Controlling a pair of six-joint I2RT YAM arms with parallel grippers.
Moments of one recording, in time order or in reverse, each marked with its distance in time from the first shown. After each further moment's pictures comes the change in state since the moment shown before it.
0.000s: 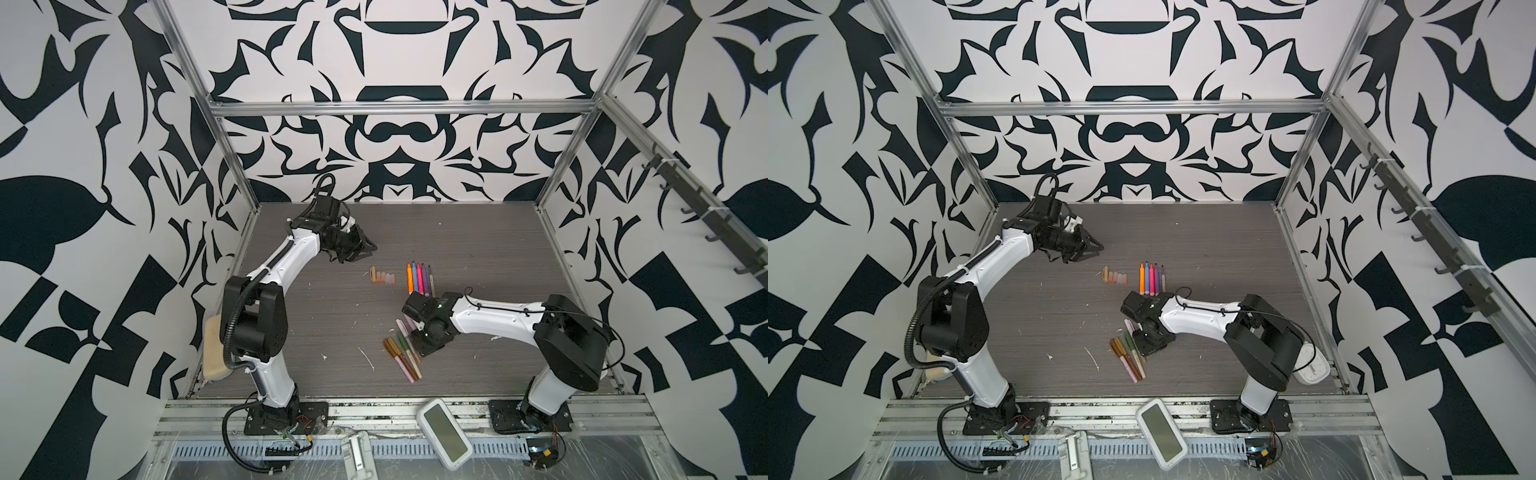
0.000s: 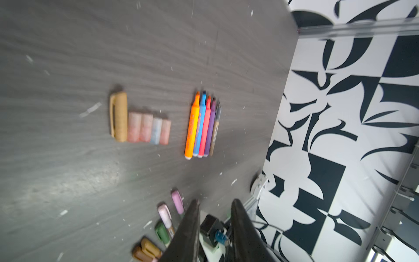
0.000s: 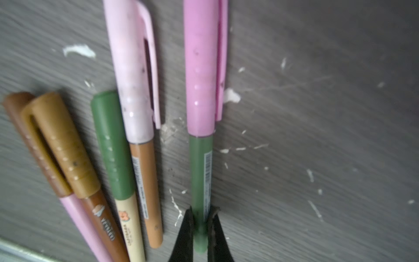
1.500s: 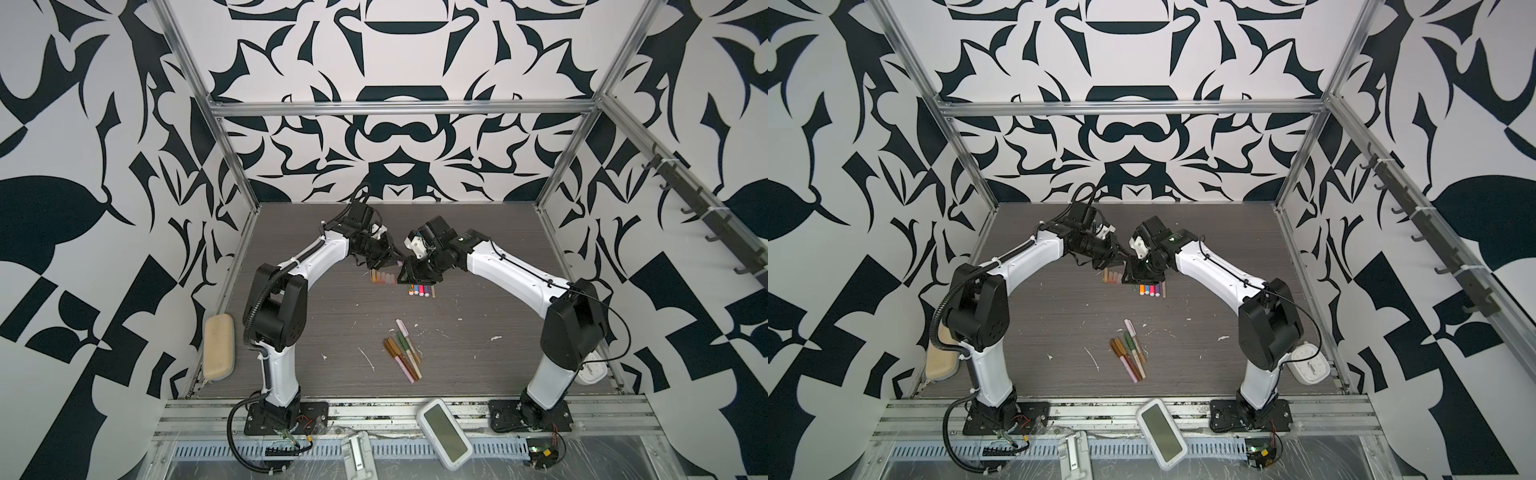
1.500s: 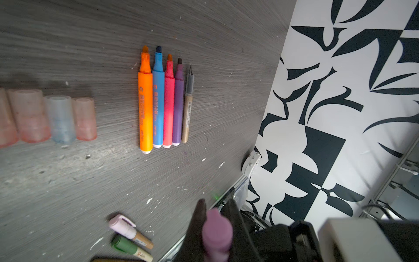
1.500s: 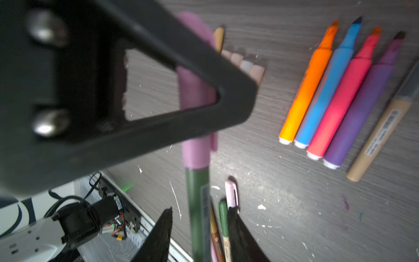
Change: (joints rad) left arm -0.157 0.125 0.069 0.091 0.065 -0.092; right arm -0.297 0.079 0.474 -0.032 -0.348 0.053
